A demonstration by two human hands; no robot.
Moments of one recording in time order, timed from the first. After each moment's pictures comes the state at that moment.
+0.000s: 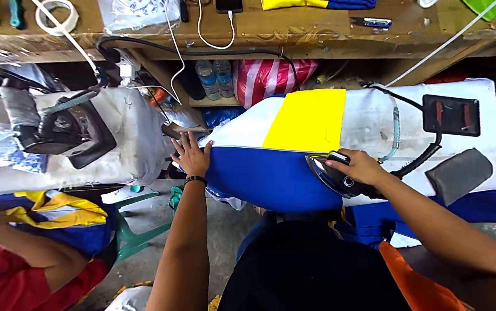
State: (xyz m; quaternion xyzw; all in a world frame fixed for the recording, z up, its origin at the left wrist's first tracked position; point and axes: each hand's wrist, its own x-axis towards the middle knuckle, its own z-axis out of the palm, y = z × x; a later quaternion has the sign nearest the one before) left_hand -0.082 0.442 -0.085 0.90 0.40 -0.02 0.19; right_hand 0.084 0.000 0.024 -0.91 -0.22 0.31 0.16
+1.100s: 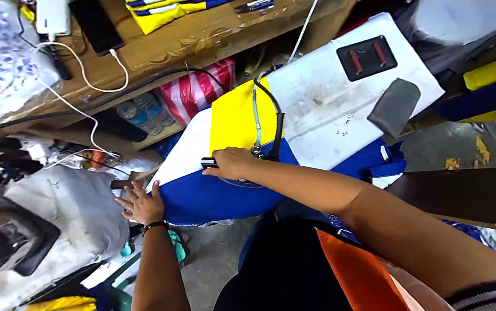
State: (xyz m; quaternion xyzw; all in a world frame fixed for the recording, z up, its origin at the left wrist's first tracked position) left_hand -0.082 0.456 -0.098 0.90 0.41 -0.05 0.13; right_hand 0.052 0.163 0.058 -0.86 -0.27 0.38 0.19
